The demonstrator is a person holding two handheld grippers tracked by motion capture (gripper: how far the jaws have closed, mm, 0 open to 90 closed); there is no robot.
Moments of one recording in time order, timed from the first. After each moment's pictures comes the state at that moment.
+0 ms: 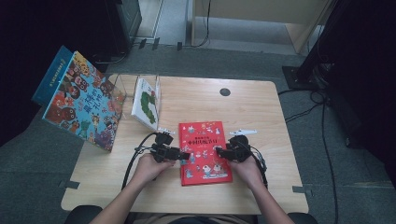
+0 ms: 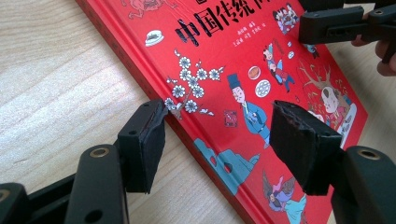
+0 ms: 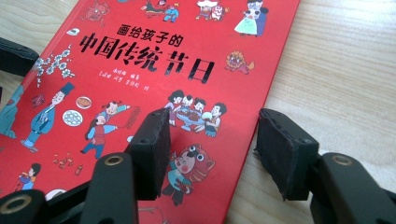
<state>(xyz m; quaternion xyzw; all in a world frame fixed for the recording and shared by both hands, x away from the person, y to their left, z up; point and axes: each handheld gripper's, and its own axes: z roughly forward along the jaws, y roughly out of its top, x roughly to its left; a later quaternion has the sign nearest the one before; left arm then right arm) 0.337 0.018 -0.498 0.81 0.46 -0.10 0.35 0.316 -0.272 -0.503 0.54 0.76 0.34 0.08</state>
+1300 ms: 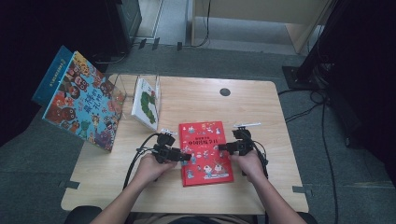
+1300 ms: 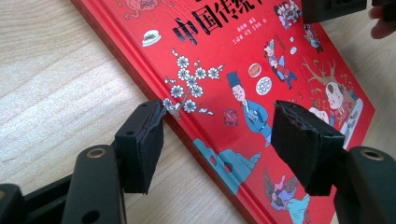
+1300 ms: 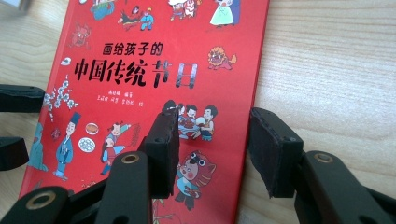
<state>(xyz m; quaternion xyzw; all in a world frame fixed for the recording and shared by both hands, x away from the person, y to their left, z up) 0.333 0.013 -0.497 0.82 0.46 -0.08 0.34 0.337 -0.280 -0.492 0.63 0.71 0.31 -0.02</state>
